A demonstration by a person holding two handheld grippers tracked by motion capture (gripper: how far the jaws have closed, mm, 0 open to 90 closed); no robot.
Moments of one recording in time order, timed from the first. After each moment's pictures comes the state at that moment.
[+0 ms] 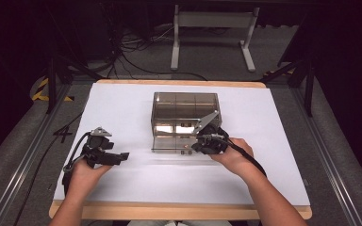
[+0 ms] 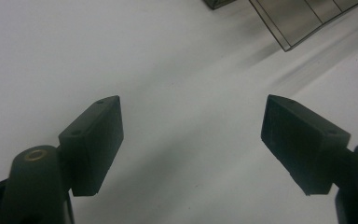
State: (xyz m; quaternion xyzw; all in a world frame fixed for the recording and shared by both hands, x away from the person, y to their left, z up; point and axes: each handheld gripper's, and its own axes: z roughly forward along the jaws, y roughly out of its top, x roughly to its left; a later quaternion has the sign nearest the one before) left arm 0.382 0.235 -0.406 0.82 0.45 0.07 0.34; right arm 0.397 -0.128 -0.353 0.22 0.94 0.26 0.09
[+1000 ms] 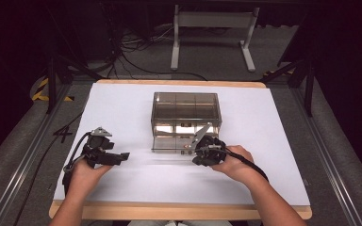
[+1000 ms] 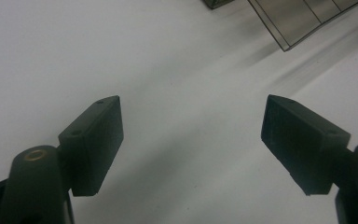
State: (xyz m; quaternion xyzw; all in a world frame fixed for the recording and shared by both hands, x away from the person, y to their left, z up) left arm 0.381 0.234 -0.406 0.82 0.45 0.07 0.34; right arm 0.388 -0.124 -0.382 0.17 0.96 0.21 0.04
